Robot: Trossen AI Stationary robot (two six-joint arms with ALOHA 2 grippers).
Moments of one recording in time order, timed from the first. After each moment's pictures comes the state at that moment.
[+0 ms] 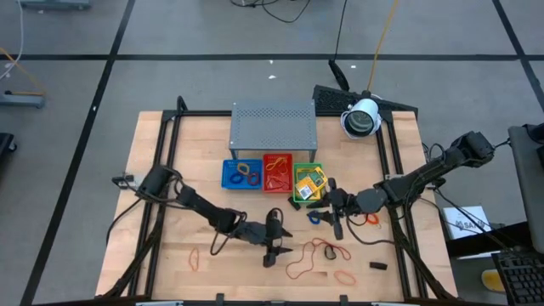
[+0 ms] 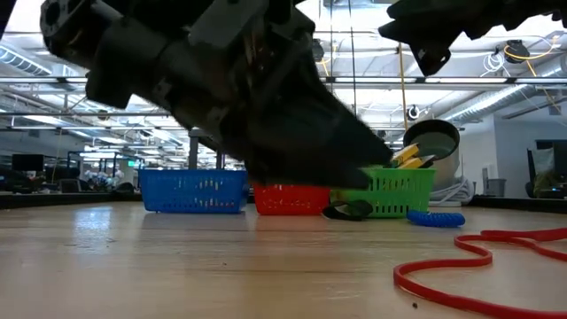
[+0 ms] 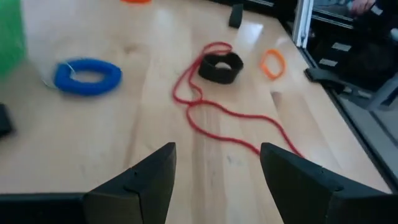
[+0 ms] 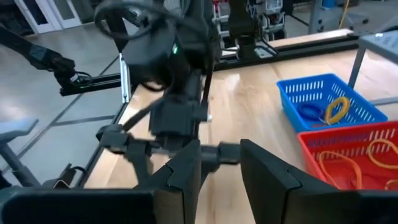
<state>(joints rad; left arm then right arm) -0.40 2.08 1.02 0.65 -0.16 -0.38 0.43 1.15 0.53 0.39 0.33 0.30</state>
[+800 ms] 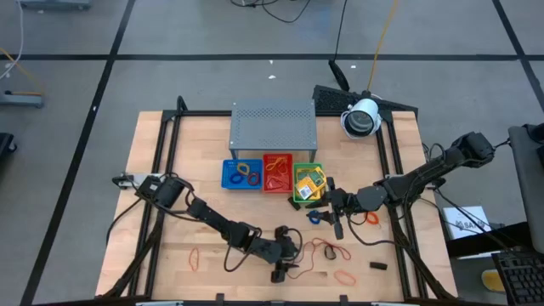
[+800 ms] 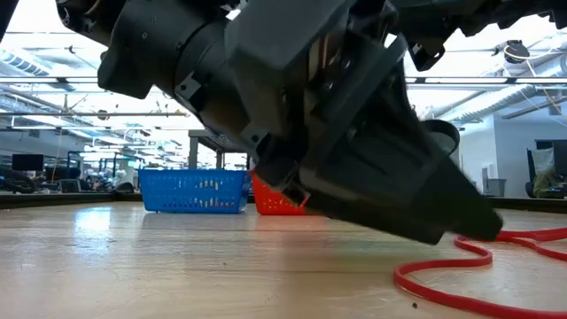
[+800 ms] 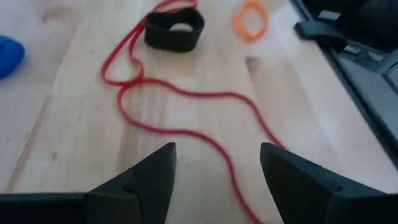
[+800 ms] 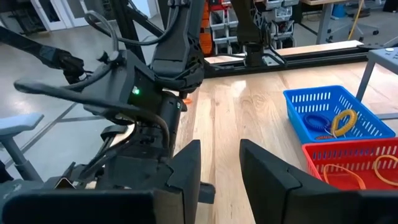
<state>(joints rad) -0.45 2.24 1.30 0.39 -0.16 -0.35 0.41 1.15 0.53 0.42 0.28 0.24</state>
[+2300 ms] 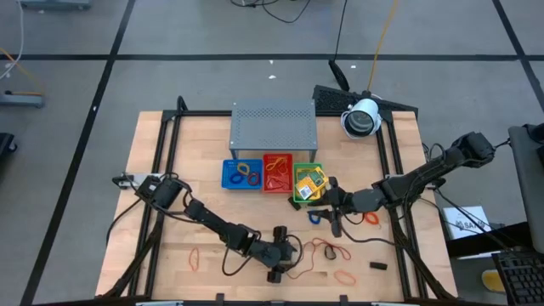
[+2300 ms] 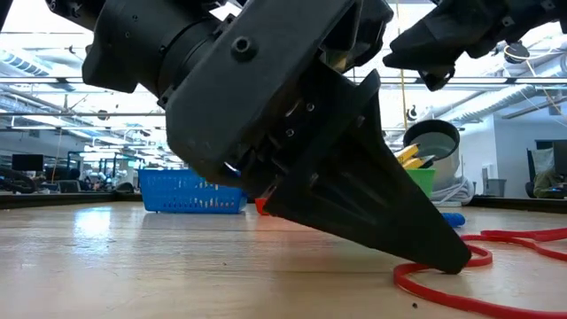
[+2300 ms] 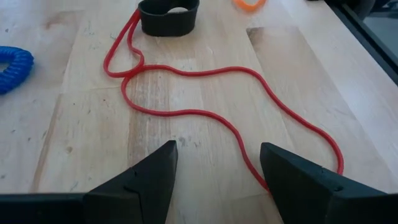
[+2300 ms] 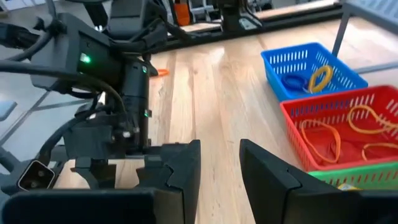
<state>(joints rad) -0.48 2.24 1.30 0.20 -0.18 -0.24 0.41 1.15 0.53 0.27 0.34 0.34</state>
